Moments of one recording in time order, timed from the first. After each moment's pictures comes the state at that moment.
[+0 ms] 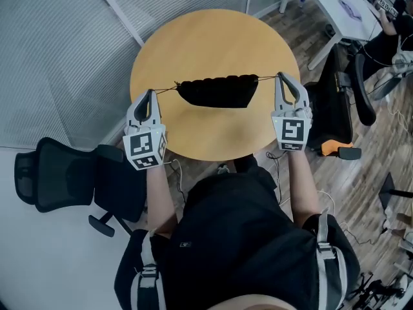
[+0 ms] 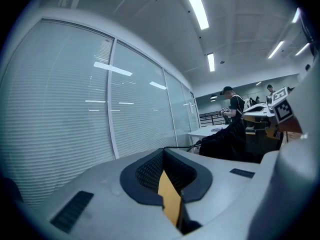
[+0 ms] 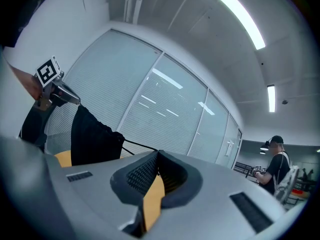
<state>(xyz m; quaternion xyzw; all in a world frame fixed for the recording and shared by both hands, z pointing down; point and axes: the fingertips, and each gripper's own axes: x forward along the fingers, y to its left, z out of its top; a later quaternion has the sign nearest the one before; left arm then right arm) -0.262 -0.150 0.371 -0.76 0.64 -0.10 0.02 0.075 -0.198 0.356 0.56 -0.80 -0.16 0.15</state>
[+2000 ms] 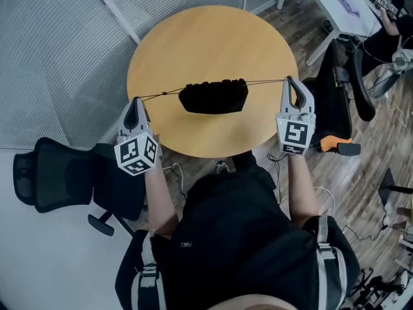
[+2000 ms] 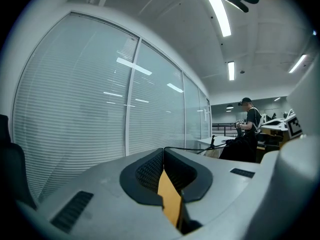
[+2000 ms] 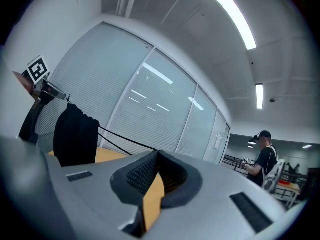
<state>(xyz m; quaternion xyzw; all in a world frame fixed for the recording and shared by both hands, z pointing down) -0.305 -0.126 0.391 -0.71 0.70 -0.03 -0.05 0.109 -0.183 0.368 0.61 -0.76 -0.14 0.15</state>
